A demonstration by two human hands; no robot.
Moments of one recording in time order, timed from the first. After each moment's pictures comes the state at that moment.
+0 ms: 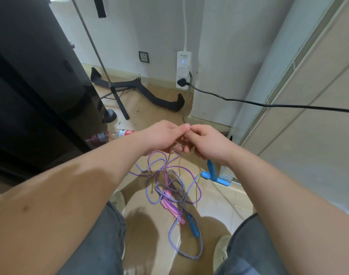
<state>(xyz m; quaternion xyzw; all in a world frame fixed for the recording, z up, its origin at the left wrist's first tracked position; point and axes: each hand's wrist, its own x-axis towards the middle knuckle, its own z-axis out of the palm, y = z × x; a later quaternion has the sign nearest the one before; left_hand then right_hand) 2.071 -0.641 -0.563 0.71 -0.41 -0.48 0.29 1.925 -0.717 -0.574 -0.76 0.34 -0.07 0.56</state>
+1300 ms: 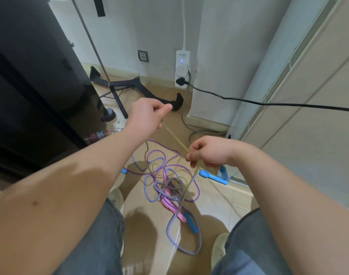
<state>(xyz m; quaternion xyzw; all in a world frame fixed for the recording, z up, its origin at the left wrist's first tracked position) 2.093 -0.641 -0.549 0.83 -0.40 -0.13 0.36 1.905 -0.727 -0.575 -0.80 0.33 0.16 0.47</state>
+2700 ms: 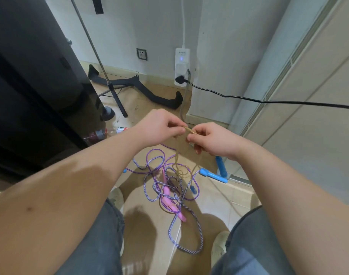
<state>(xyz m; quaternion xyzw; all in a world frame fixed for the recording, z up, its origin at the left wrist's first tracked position) 2.082 -0.636 -0.555 0.74 -0.59 -0.22 0.23 1.908 -0.733 -0.570 -0.82 0.32 -0.01 0.47</state>
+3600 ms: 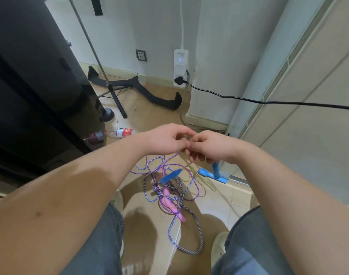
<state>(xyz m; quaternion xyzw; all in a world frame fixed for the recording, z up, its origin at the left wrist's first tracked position) 2.064 -0.636 -0.566 0.69 -0.61 -0.35 0.18 1.905 -0.727 -0.573 -0.80 0.31 0.08 0.51</state>
